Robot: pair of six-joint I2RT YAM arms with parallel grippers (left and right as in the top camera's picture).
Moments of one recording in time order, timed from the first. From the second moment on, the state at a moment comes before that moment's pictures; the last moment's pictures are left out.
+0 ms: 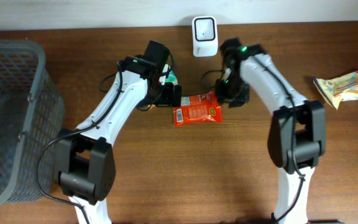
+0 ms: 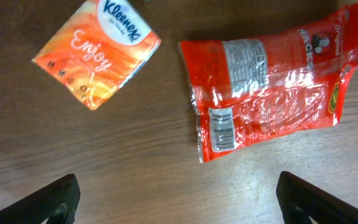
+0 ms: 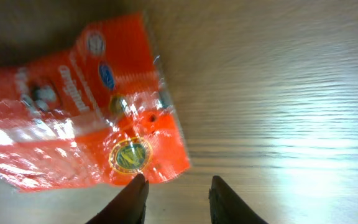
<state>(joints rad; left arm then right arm) -0.39 1.99 1.69 -1.05 0.11 -0.30 0.22 2.20 1.85 -1.23 -0.15 0.38</state>
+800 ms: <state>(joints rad) -0.43 2.20 1.69 -1.05 0.14 -0.40 0.22 2.16 1.56 -0.96 -0.25 0.37</state>
